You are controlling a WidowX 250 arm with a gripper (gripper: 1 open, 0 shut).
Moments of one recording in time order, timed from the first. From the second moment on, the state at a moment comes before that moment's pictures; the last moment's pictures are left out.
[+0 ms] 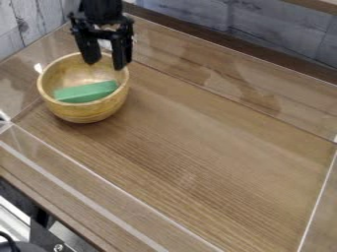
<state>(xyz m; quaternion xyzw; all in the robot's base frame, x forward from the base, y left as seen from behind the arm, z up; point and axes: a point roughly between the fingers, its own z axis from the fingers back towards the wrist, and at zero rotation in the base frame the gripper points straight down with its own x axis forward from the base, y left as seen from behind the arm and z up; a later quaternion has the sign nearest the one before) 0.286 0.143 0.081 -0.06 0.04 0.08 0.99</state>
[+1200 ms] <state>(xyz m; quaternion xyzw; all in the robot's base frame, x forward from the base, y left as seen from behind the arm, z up) 0.286 0.125 0.064 -0.07 0.08 0.12 0.99</state>
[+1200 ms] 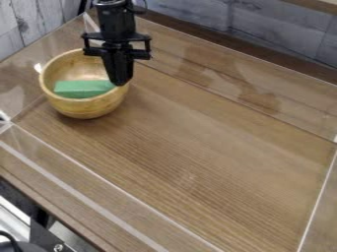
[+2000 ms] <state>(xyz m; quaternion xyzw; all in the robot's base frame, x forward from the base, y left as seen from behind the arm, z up) 0.294 0.107 0.059 -0.06 0.06 0.12 0.99</state>
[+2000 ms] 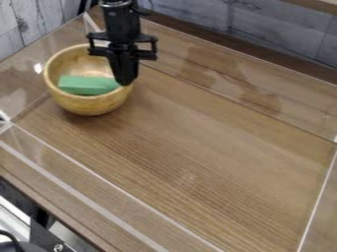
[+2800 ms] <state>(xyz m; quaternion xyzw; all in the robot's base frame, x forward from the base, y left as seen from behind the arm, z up) 0.275 0.089 0.039 -0.06 0.06 0.16 0.98</state>
